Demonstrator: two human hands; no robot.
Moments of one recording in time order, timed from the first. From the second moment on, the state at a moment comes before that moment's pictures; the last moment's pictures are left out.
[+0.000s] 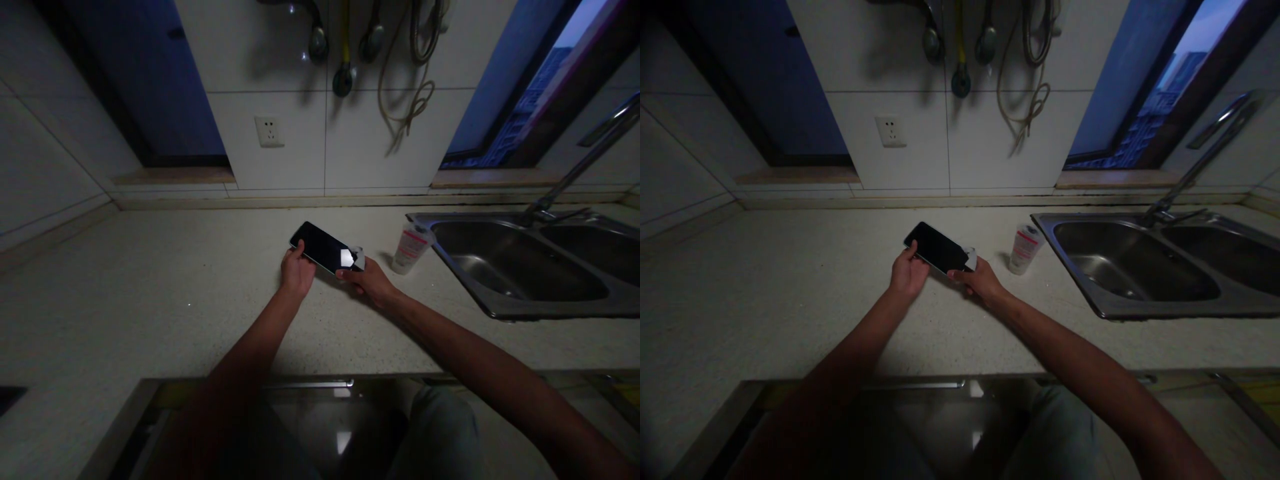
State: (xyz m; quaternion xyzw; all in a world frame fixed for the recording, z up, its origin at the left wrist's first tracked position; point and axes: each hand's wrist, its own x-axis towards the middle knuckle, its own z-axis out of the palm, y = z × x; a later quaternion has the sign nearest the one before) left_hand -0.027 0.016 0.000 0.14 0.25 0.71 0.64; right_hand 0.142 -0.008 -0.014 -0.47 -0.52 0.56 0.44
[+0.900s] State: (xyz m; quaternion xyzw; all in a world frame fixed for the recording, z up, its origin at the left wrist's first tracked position) left_hand -0.052 0.036 -0.021 0.33 0.46 0.73 0.38; right_hand 0.173 -0.001 0.000 -0.62 -0.73 0.12 0.27
